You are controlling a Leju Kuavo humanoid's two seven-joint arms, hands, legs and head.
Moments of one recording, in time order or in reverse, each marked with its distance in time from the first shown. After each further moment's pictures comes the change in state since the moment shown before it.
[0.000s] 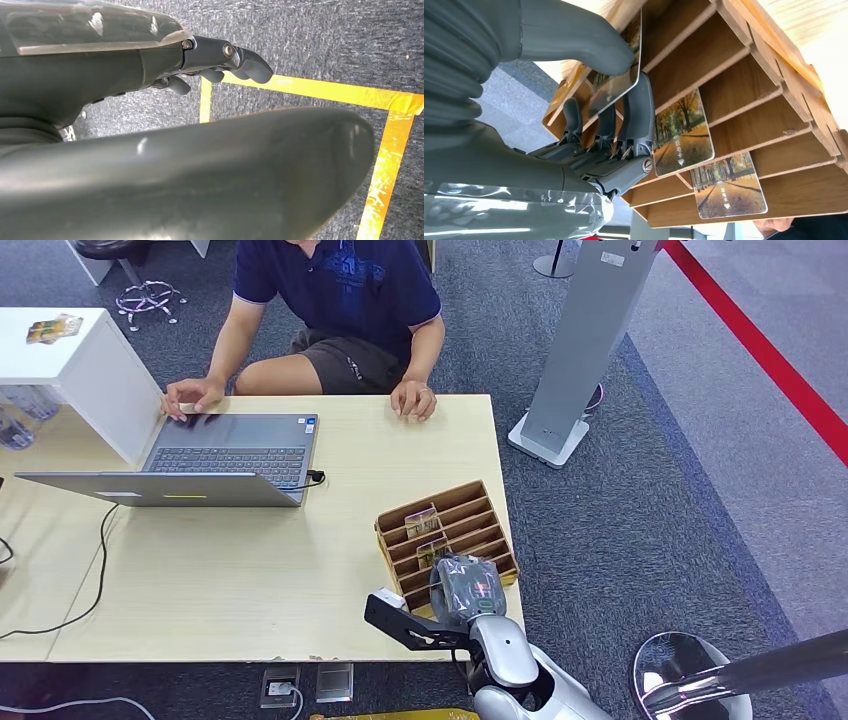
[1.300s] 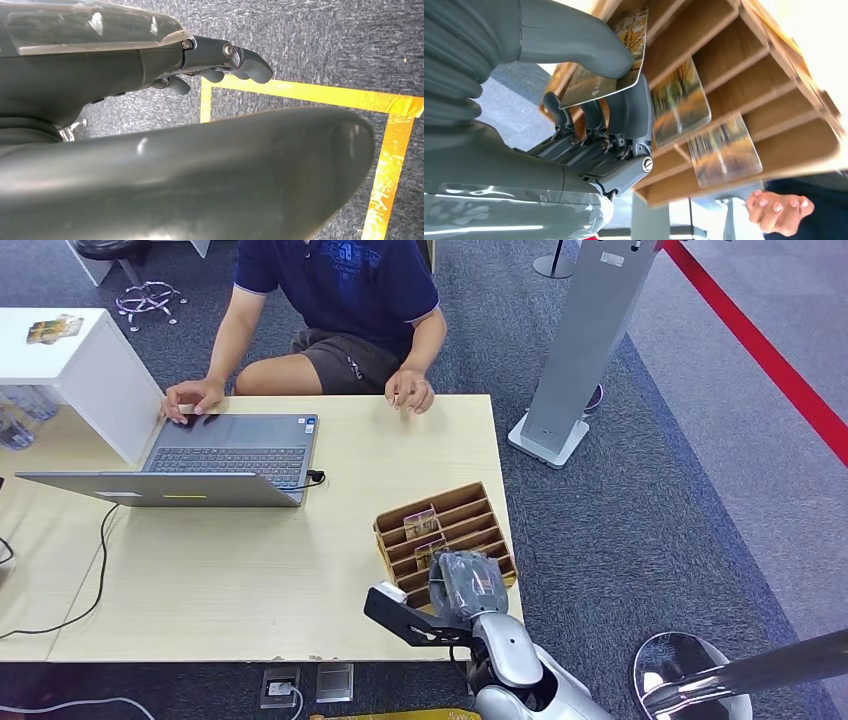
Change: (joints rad) left arm 0.000 0.012 -0.015 0.000 -0.011 -0.005 0.000; right arm 0.000 -0.005 -0.009 -0.049 -0.016 -0.036 -0.003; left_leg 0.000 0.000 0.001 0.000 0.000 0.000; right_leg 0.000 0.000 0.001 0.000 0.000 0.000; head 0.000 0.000
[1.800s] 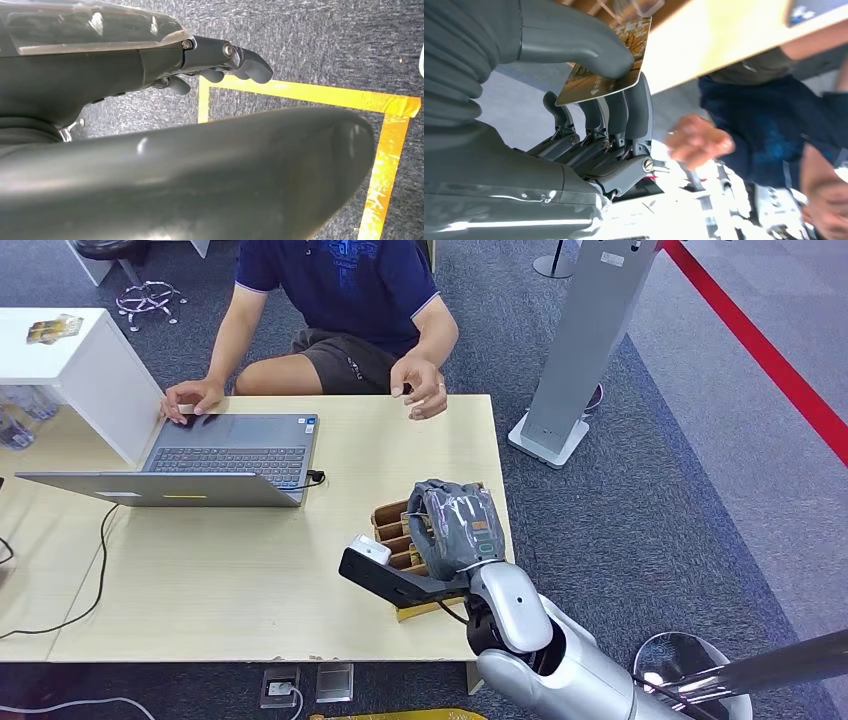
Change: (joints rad) left arm 0.000 0.000 0.000 0.000 0.000 -0.001 -0.010; right arm -0.201 -0.013 0.041 -0.148 0.027 -0.021 -0.063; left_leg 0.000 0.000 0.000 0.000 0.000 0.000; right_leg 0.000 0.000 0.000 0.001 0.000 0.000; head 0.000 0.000
